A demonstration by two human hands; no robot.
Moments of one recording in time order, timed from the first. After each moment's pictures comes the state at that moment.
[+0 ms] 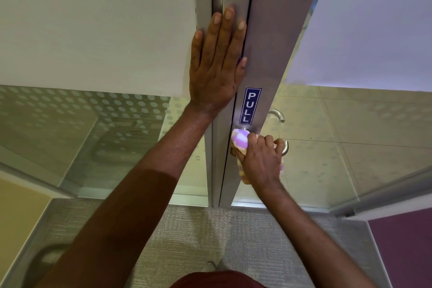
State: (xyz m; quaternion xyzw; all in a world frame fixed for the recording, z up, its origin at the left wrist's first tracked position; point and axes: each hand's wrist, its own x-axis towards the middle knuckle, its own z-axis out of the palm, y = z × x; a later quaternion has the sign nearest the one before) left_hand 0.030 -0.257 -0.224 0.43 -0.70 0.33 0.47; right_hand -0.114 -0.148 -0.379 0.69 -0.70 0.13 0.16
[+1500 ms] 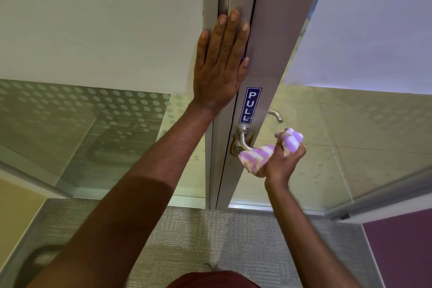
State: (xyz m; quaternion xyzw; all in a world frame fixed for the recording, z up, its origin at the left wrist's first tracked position) left_hand 0.031 -0.255 -0.224 0.43 -0.69 0.34 0.47; right_hand -0.134 -0.139 -0.380 0.22 -0.67 0.66 -0.27
